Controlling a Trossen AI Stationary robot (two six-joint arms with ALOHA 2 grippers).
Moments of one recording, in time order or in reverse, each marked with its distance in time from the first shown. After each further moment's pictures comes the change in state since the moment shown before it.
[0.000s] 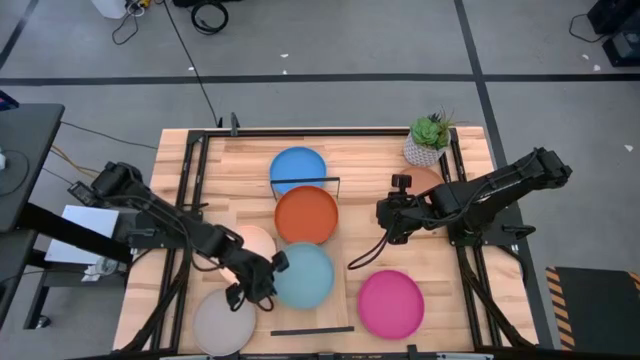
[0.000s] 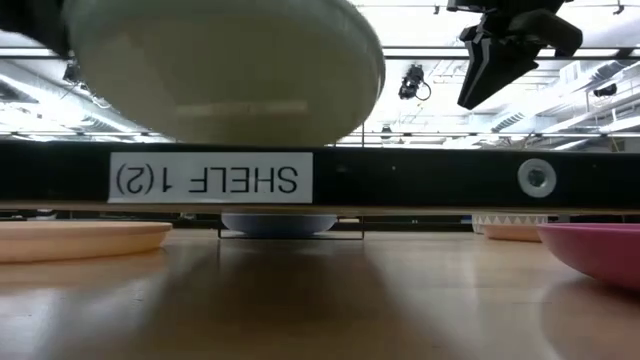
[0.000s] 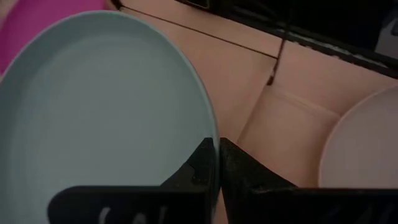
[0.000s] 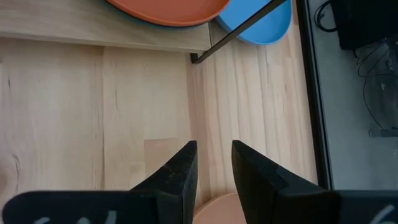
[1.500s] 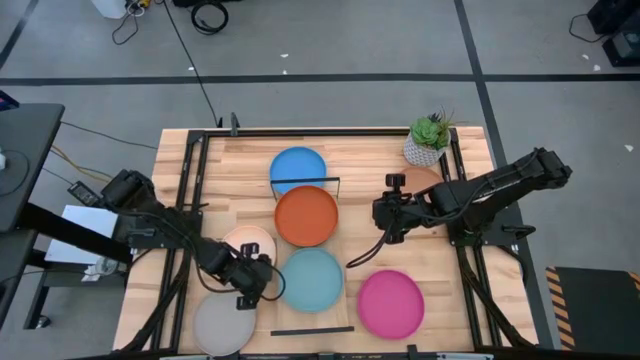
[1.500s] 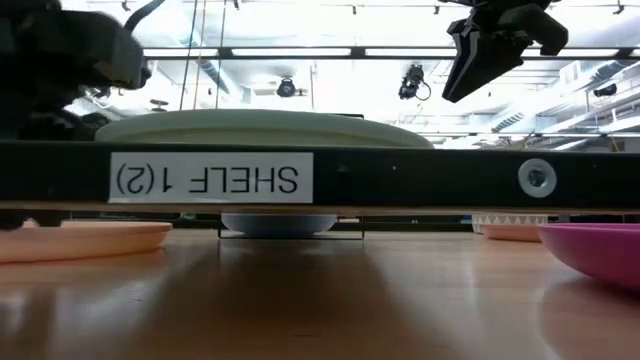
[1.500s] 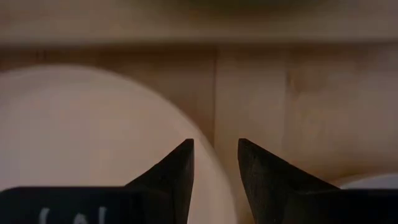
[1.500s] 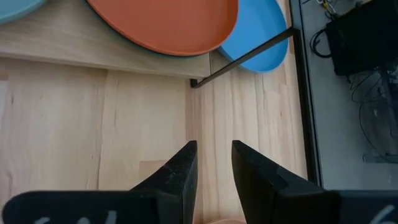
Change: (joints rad) left arm -0.105 0.127 -0.088 -0.160 -0.255 -1.170; right arm -0.018 0.001 0.000 0.103 -0.002 -0.125
